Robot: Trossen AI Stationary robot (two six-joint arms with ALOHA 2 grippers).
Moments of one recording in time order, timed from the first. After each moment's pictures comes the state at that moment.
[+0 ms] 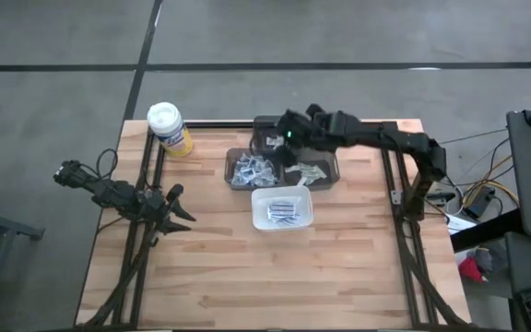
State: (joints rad) left arm -0.44 0.08 0.12 -0.11 -0.11 -0.21; right arm -0.19 1.78 1.81 -1.02 0.51 0.30
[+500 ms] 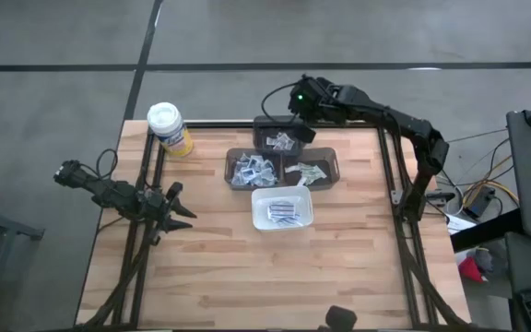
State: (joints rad) left arm -0.44 0.08 0.12 -0.11 -0.17 -0.20; right arm -0.47 1.79 1.81 -1.01 0.41 -0.21
